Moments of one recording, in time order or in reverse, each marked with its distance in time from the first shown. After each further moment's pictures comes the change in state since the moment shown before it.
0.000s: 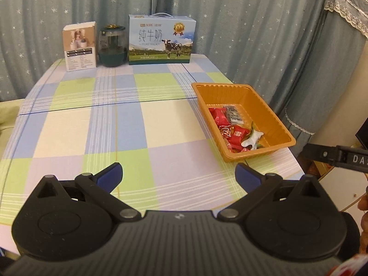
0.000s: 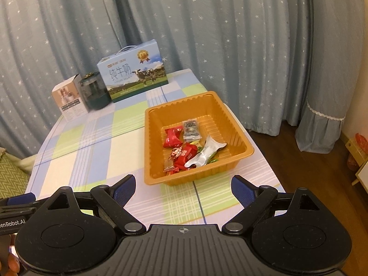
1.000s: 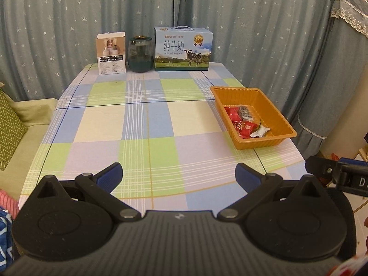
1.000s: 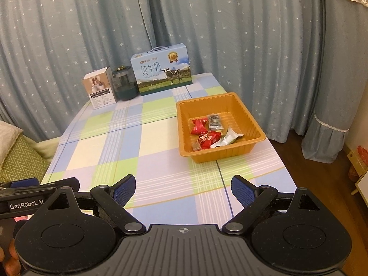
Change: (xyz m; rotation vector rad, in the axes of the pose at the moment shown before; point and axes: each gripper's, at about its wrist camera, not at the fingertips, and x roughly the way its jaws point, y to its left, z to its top) left arm -0.096 0.009 -0.043 -0.015 -0.047 0.095; right arm -0.084 0.053 -0.054 -0.083 -0.027 0.041
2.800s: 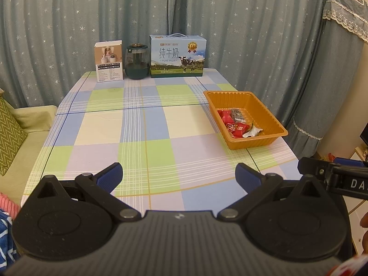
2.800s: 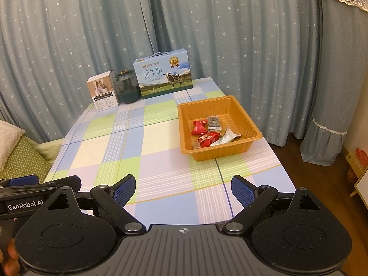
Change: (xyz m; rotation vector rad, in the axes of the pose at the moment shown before) left arm -0.026 -0.005 -0.010 0.017 -0.040 -0.016; right arm -0.023 0.003 -0.014 -0.002 -0.028 -0.003
